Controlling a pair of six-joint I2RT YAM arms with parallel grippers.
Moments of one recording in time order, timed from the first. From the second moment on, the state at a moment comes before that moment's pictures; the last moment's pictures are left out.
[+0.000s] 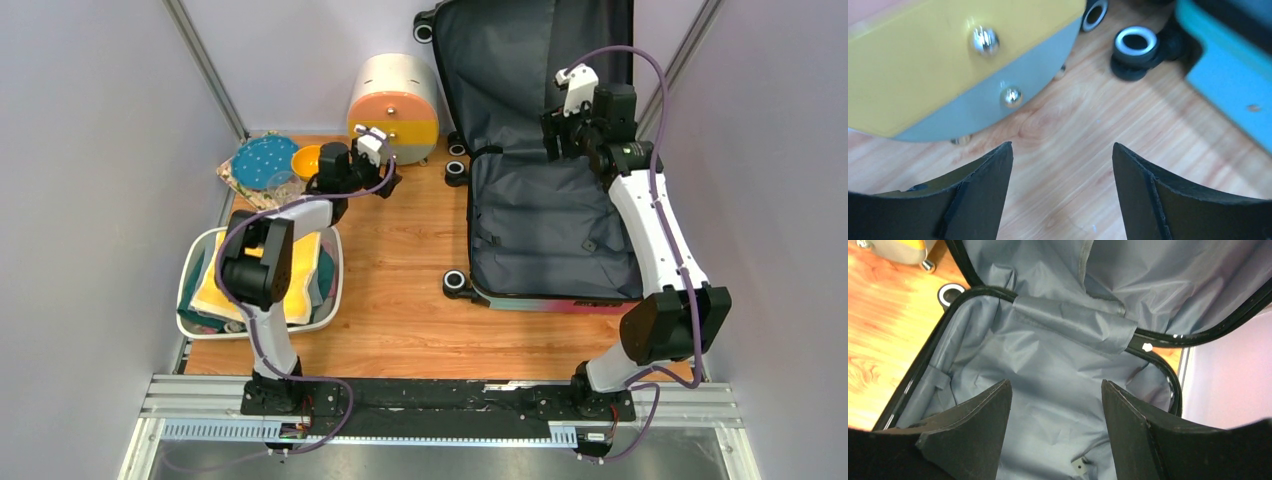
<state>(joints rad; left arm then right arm) -0.25 1.97 1.21 0.45 0.40 0.18 0.10 1.55 1.64 -0.55 -0.10 -0.26</state>
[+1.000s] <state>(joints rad) 0.21 1.51 1.21 -0.80 0.52 0.12 -0.27 1.20 1.13 -0.61 -0.34 -0.04</state>
